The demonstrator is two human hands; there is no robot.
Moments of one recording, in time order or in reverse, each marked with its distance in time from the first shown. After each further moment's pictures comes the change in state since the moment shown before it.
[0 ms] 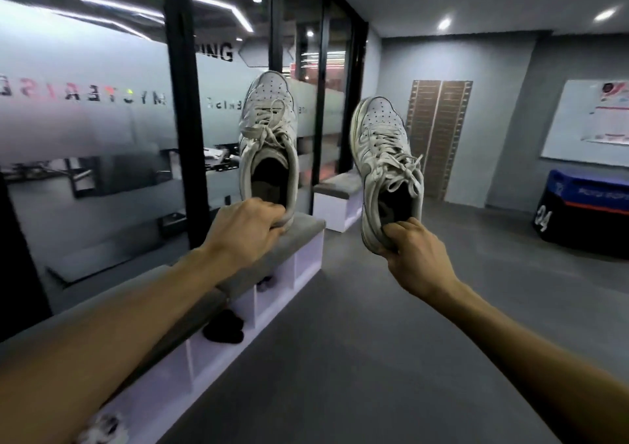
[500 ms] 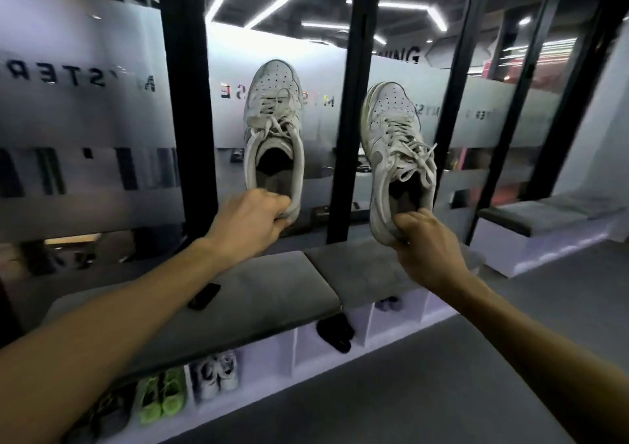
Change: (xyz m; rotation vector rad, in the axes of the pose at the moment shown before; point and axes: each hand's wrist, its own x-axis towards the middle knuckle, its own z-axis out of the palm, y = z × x) left_hand -0.008 -0.097 0.011 0.384 -0.023 -0.397; right_hand 0.166 -0.047 0.161 0.429 -0.051 -0.448
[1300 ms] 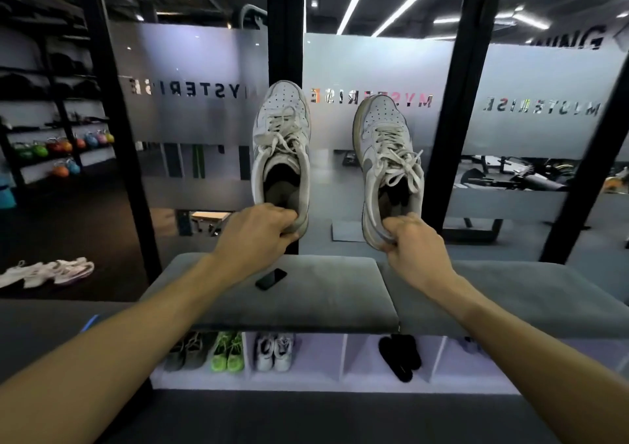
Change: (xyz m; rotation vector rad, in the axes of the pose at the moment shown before) left_hand 0.010 0.099 0.037 0.258 -0.053 -0.313; right_hand 0.047 0.093 0.066 0.324 -0.089 -0.307
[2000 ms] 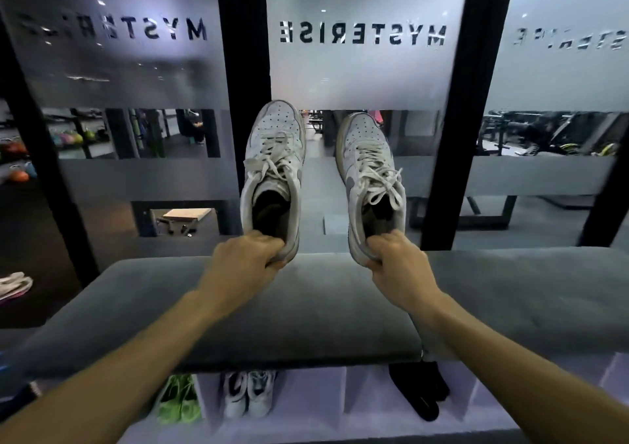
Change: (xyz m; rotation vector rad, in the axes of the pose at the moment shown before) left_hand 0.050 -0.106 0.374 0.010 0.004 0.042; right_hand 0.054 0.193 0.331 0.025 -0.013 0.072
